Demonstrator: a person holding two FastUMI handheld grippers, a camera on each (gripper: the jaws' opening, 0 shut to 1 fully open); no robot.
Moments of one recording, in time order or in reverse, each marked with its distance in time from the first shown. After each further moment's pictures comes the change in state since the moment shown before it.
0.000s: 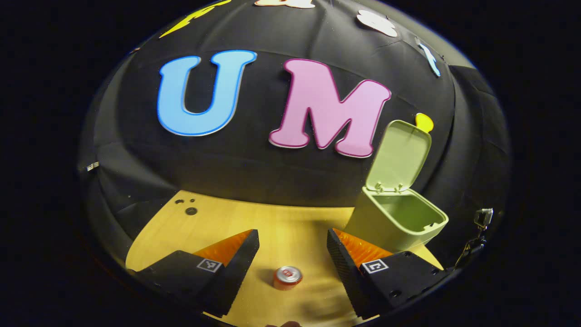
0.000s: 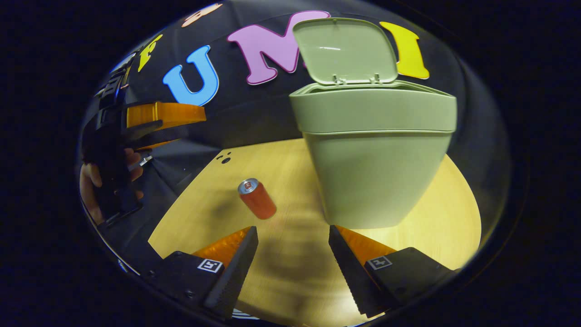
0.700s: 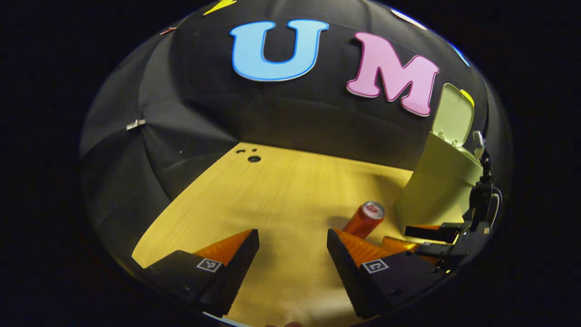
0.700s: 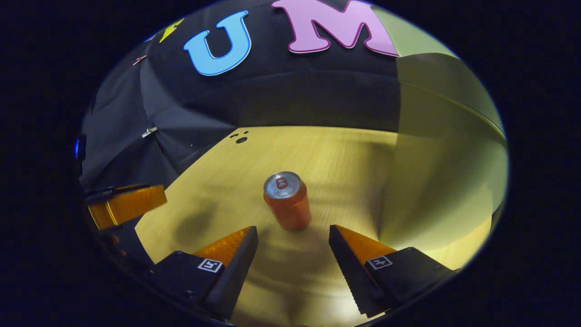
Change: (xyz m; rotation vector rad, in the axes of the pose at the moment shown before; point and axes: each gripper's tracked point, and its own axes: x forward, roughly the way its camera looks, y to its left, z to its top) left arm -0.055 0.125 -0.156 -0.089 0.216 0.259; right arm 0.115 0.065 -0.013 -0.161 0.062 0.044
